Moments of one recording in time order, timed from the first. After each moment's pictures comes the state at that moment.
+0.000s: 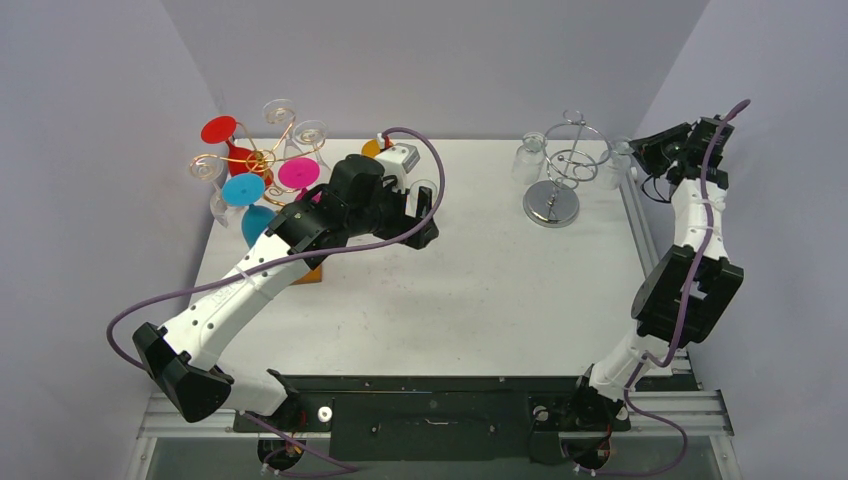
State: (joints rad) left arm -0.74 1.37 1.50 -0.69 0.06 -0.35; right arm -0.42 1.78 1.60 -0.31 -0.35 0.85
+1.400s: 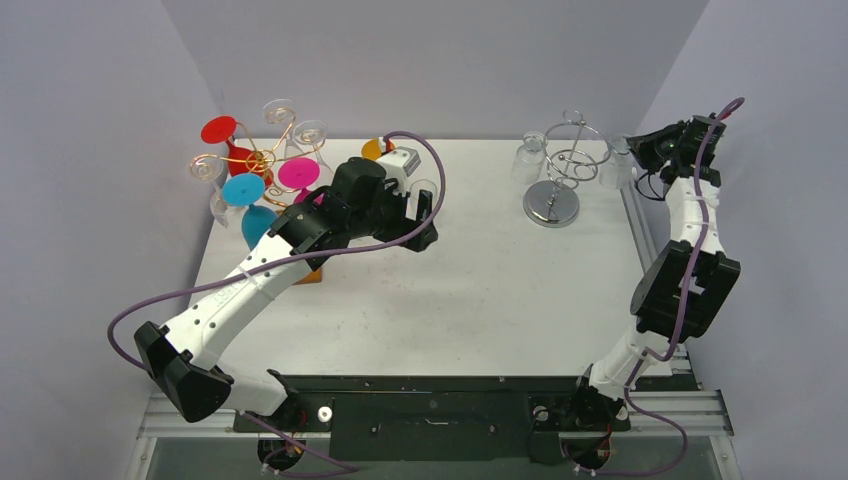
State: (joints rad) left arm -0.74 1.37 1.48 -0.69 0.06 -0.35; right arm -0.40 1.82 1.62 -0.26 -0.31 0.86
